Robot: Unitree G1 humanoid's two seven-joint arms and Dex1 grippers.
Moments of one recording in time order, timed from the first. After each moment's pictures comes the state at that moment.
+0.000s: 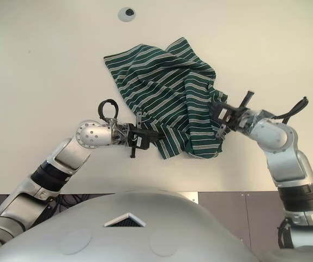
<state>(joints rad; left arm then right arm) -0.11 0.49 -0.62 -0.09 0.21 -0.10 -0.87 0.22 -0.84 0.15 -0.22 -0.16 -0.01 0.69</state>
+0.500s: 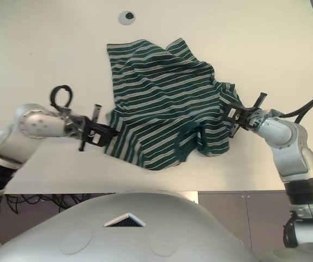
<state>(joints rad) -0.07 0.99 -0.42 -0.20 0.16 -0.11 -1.12 0.16 -0.85 0.11 -0.04 -0.24 -0.01 0.66</state>
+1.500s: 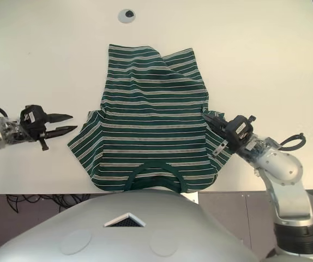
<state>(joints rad) 0.29 0.96 0.08 -0.07 -0.33 0.14 -1.07 0.51 -0.63 -0.08 -0.50 0.29 0.09 0.65</state>
